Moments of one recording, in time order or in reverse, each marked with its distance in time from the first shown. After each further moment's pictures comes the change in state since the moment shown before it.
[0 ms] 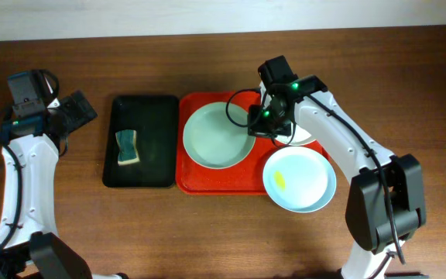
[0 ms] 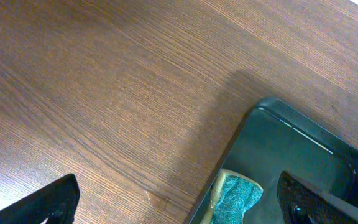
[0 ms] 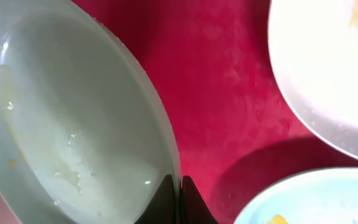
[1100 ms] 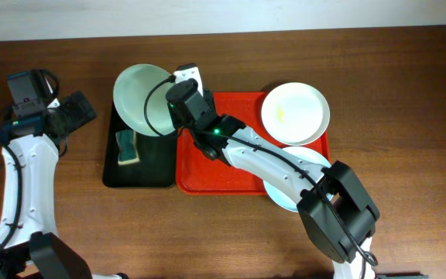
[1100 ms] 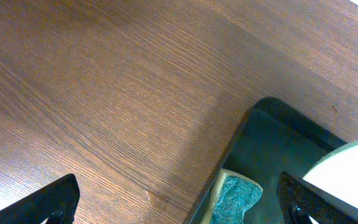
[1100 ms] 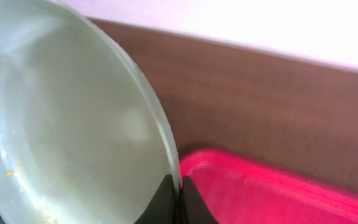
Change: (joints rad) left arm 0.000 0.000 0.000 0.000 0.000 0.000; right arm 0.409 0.105 0.011 0.816 0.619 -0.158
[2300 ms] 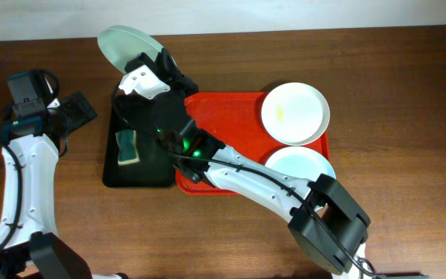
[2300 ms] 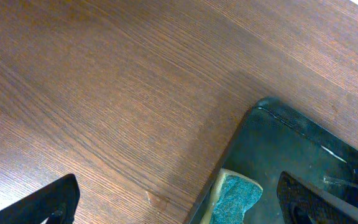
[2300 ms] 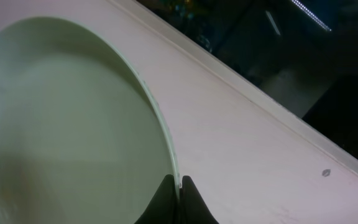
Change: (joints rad) left arm 0.000 0.000 0.000 0.000 0.000 0.000; right arm 0.142 0.000 0.006 0.701 0.466 -0.925
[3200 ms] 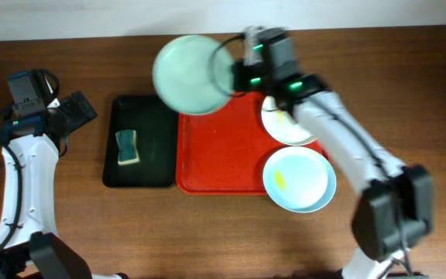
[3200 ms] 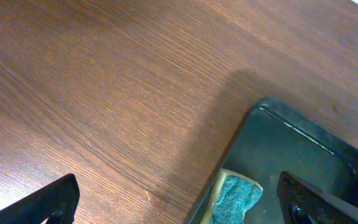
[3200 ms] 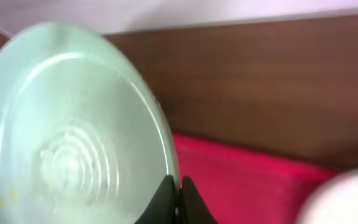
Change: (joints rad) left arm 0.000 0.000 0.000 0.000 0.000 0.000; right arm -0.595 -0.185 0.012 -1.041 -1.076 1.035
